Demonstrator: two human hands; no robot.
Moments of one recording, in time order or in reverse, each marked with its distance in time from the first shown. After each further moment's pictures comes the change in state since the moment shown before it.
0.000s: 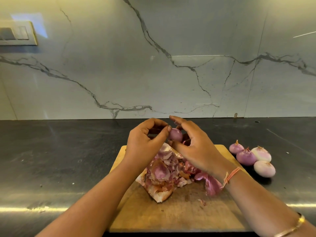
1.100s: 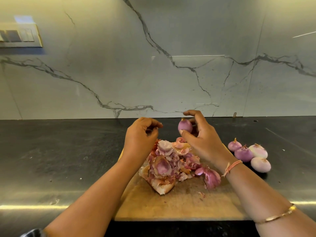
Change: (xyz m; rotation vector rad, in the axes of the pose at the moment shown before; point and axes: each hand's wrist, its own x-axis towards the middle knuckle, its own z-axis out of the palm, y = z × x) left_hand 0.009 -0.013 -0.011 0.323 0.083 0.017; right_hand 0.000 0.000 -0.010 0.084 0.133 0.078
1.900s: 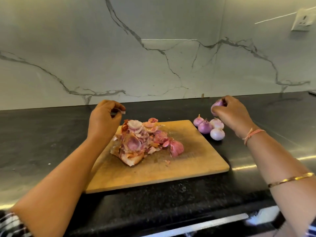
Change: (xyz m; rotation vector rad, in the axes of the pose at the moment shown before) left_hand 0.000 -0.010 -0.003 0.171 -0.009 0.016; right_hand -0.028 0.027 -0.130 -0.413 0.320 0.466
